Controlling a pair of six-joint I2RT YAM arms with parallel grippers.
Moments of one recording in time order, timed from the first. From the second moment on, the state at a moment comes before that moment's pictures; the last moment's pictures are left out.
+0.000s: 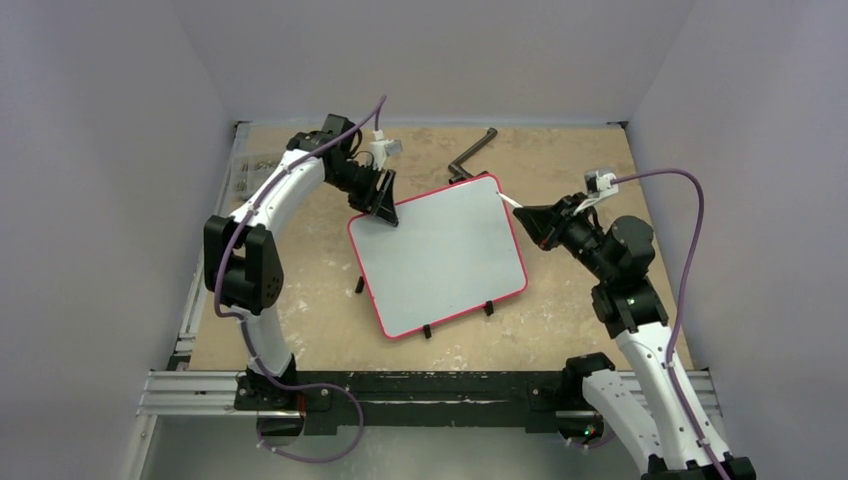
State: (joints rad) left arm -0.29 1.89 1.71 -1.00 0.72 0.16; right arm 0.19 0.70 0.73 -0.06 -0.41 0.41
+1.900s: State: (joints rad) left arm -0.44 1.54 1.45 -0.91 0.69 0.18; right arm 0.30 0.68 0.51 0.26 -0.78 0.51
